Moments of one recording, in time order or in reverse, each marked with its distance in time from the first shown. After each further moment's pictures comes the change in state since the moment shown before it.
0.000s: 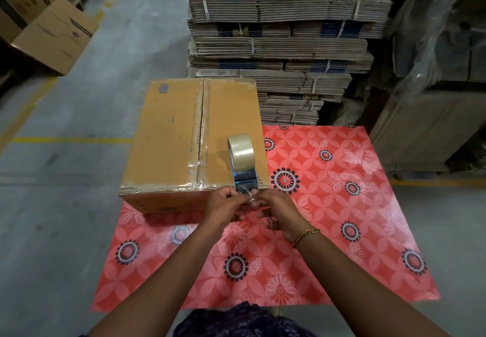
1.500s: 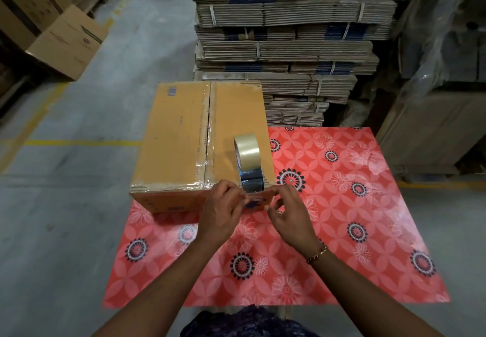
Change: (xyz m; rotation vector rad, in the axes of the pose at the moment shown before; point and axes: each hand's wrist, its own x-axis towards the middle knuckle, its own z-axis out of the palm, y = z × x) left_hand -0.003 -0.027 -0.030 0.755 0.147 0.883; right_hand -0.012 0.031 -0.016 -0.717 0.158 -0.789
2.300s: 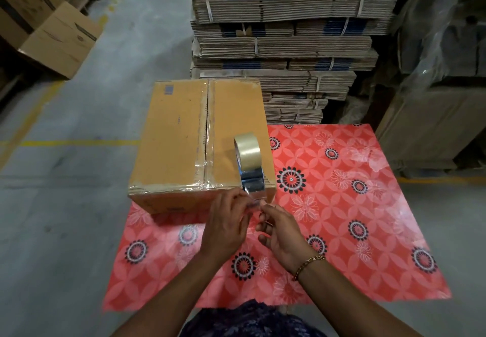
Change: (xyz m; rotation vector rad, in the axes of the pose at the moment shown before) left_hand -0.024 0.005 0.008 0.175 -0.030 0.108; right_hand -0.009 -0.045 0.021 1.046 -0.033 0.875
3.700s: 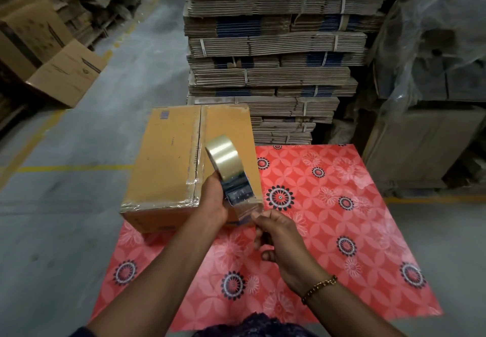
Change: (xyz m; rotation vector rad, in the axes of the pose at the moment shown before) left_hand 0.111 0.052 -0.041 -1.333 0.072 -1.123; right_hand -0.068 -0.040 -0.006 -0.225 -0.069 -0.226
